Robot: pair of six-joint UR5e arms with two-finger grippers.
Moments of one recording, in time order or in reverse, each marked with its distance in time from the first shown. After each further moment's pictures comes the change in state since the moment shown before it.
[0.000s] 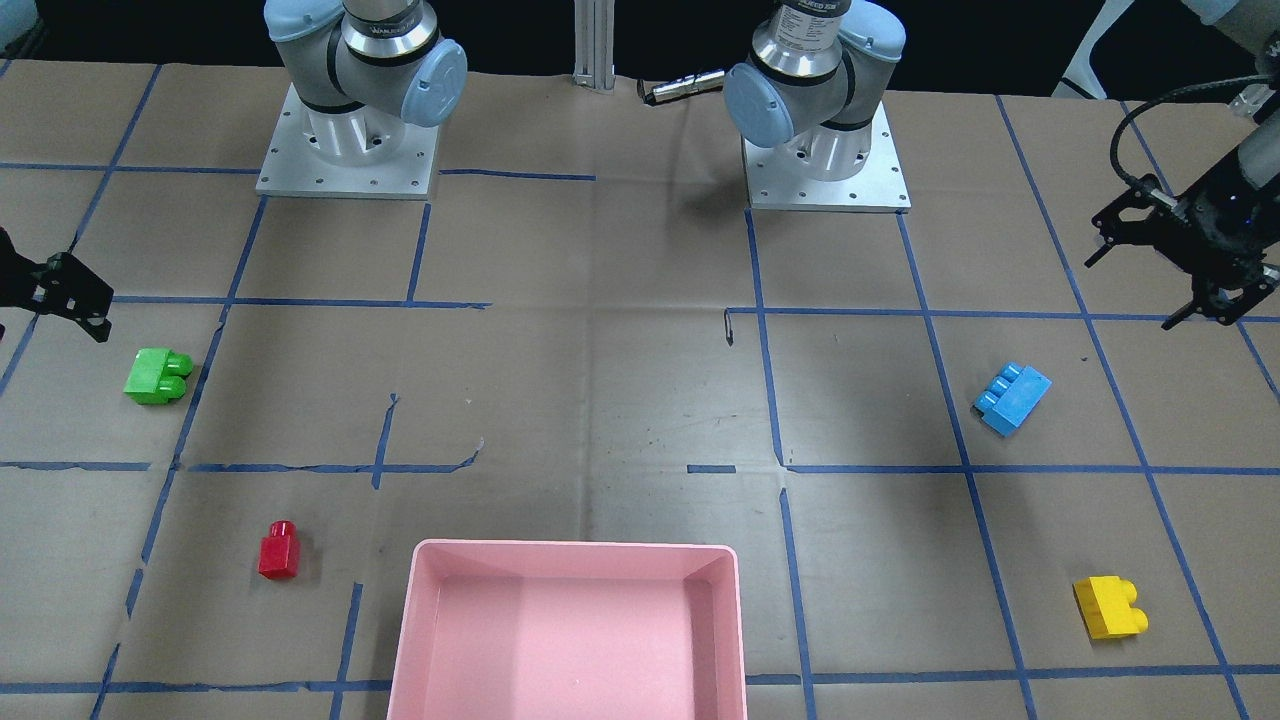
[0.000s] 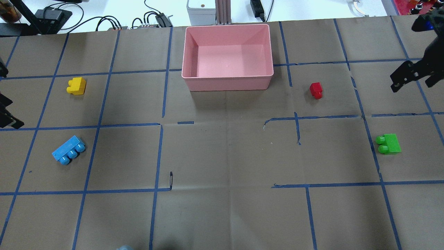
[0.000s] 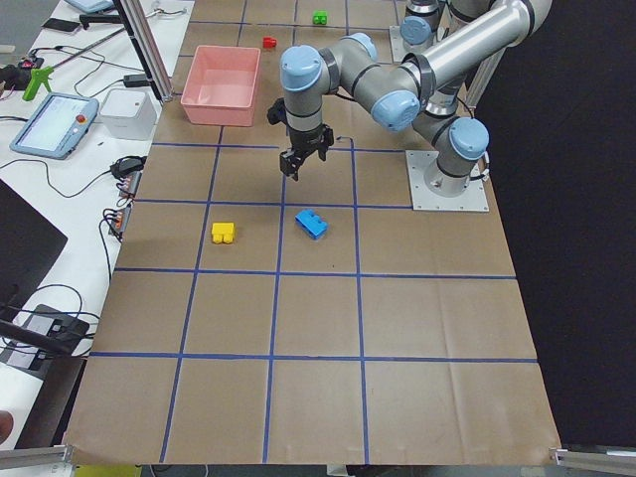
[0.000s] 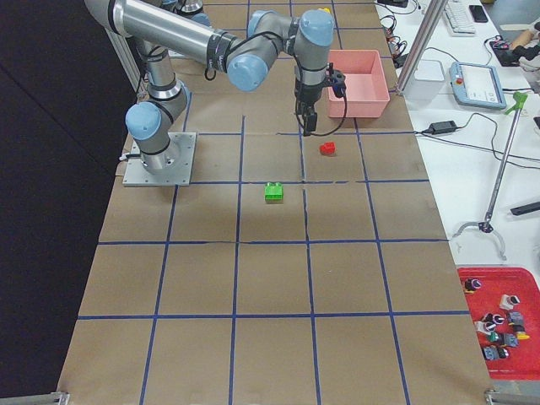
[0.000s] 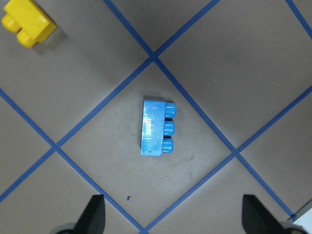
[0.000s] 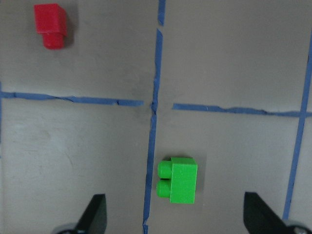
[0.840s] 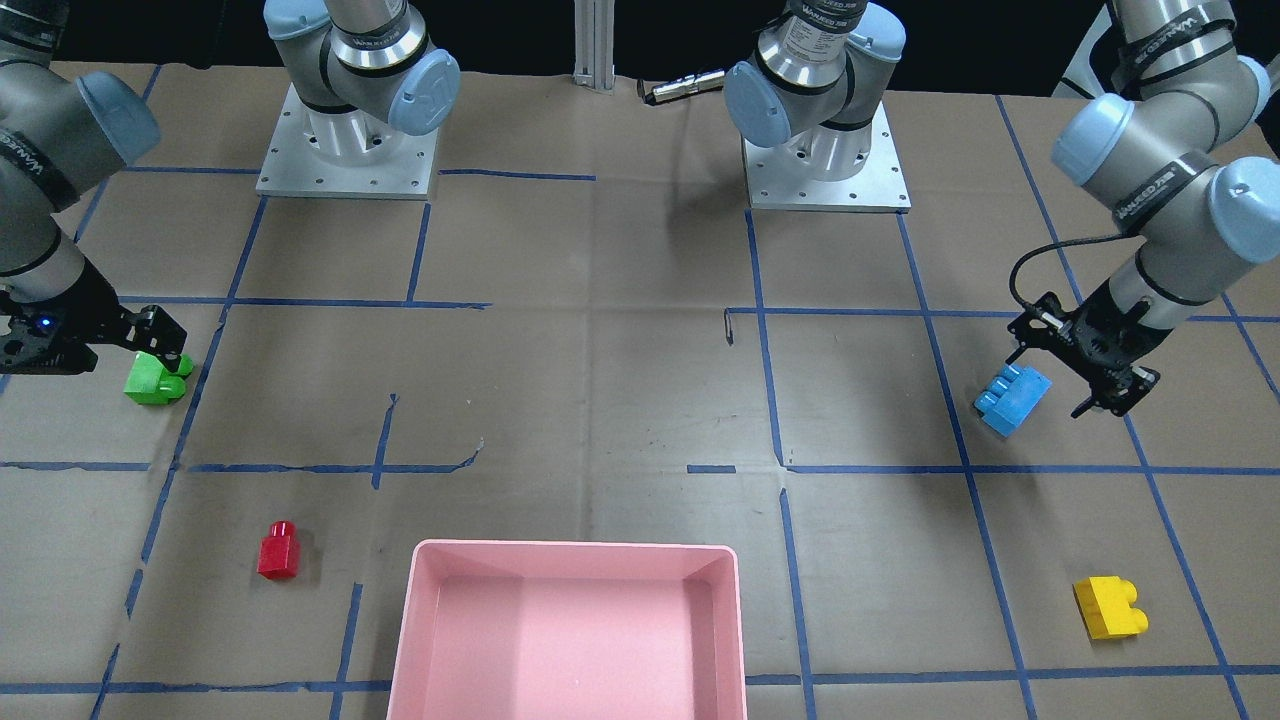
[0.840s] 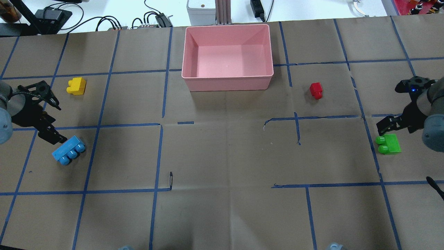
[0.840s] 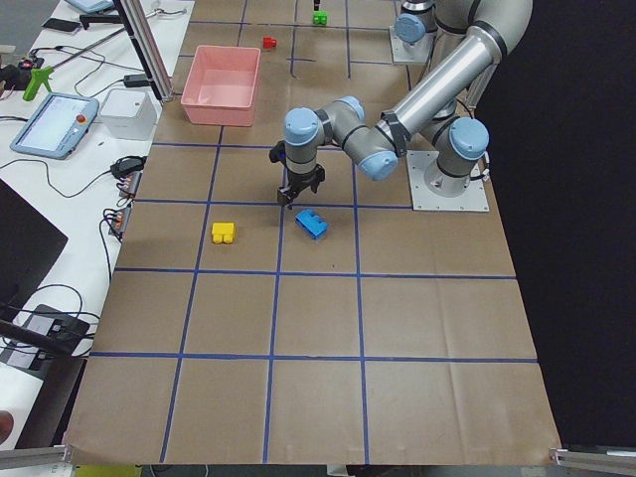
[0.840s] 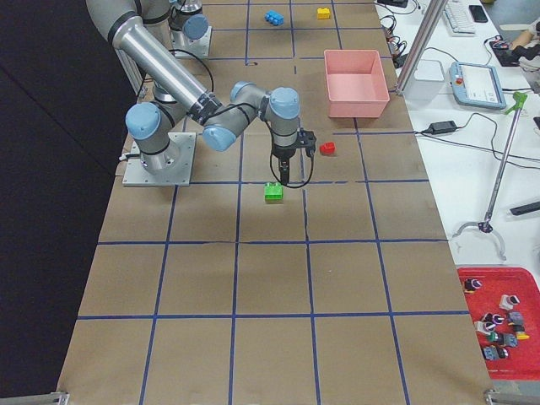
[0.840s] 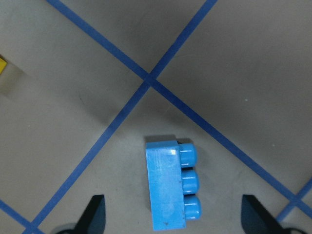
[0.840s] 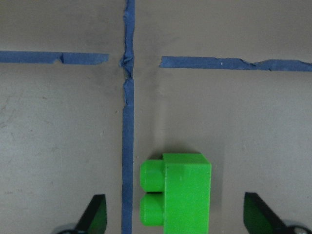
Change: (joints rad) left arm 0.002 -0.177 -0.280 0.498 -0.053 -0.046; right arm -0.087 0.078 0.335 -0.429 0.002 -0.053
